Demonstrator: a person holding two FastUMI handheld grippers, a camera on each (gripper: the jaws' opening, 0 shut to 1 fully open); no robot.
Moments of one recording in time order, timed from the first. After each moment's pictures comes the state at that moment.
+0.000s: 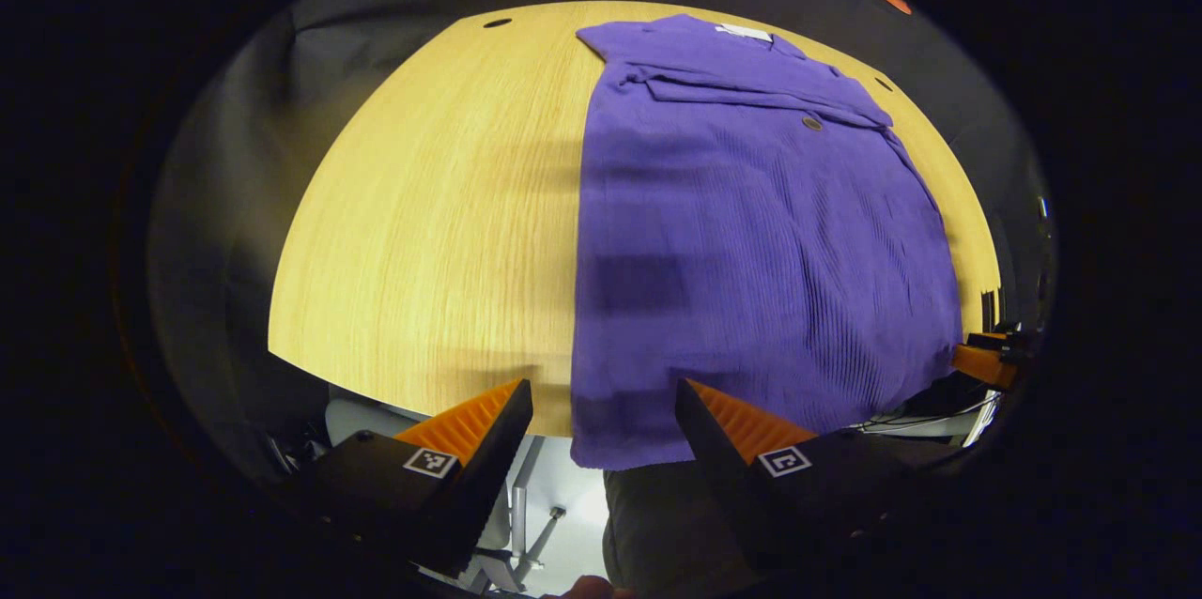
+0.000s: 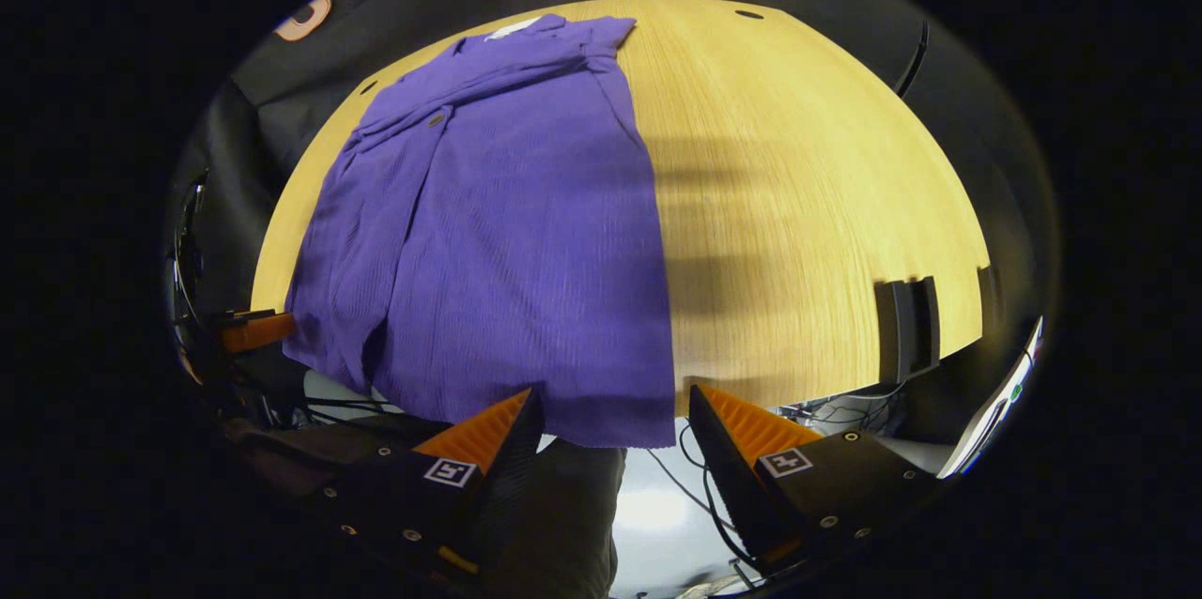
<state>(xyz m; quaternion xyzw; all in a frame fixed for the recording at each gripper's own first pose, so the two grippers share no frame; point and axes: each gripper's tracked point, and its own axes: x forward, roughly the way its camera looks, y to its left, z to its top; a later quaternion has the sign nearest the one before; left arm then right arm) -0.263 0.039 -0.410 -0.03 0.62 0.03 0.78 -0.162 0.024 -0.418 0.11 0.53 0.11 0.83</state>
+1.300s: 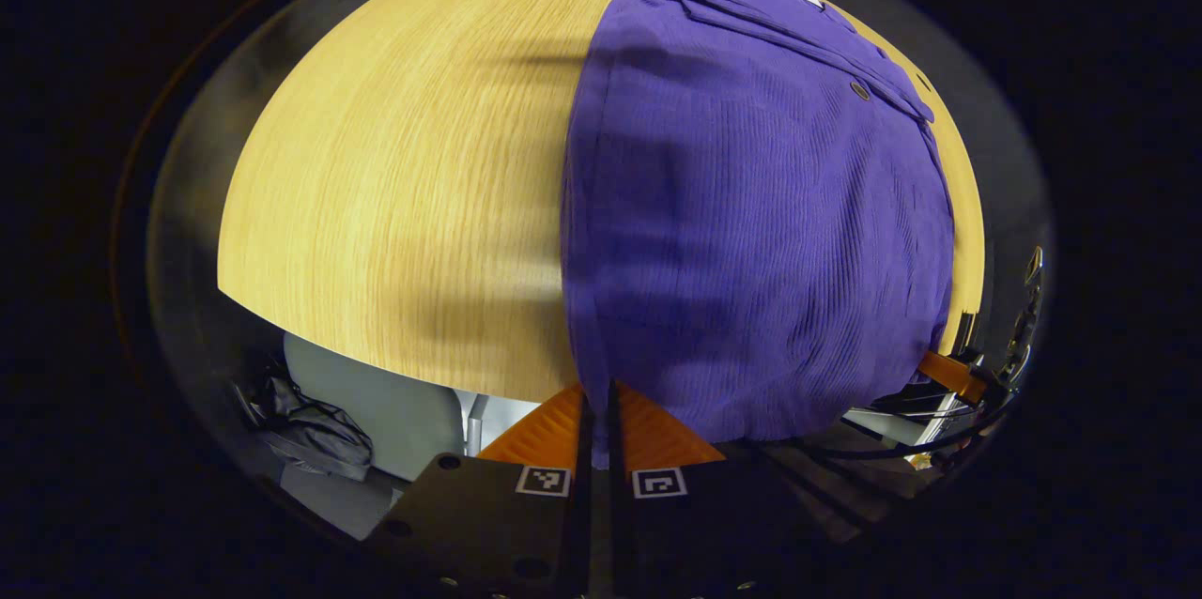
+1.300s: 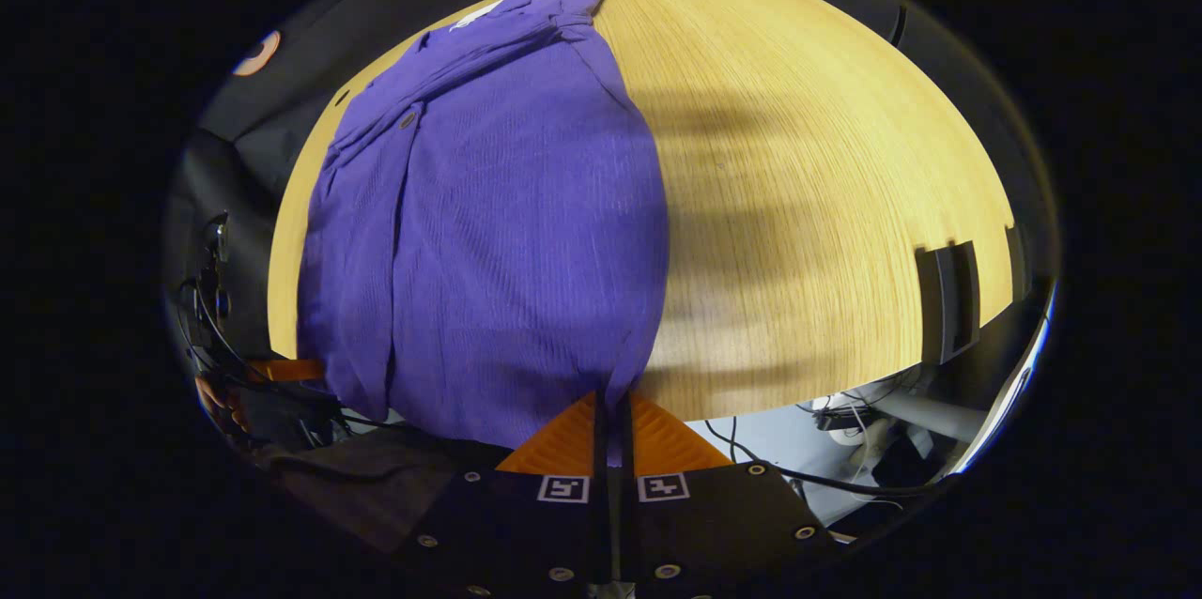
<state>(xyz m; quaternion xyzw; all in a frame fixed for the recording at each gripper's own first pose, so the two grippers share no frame) -0.281 0.016 -0.423 -0.11 0.73 0.02 0.68 -0.158 0.040 -0.423 0.19 0.57 0.11 0.79</state>
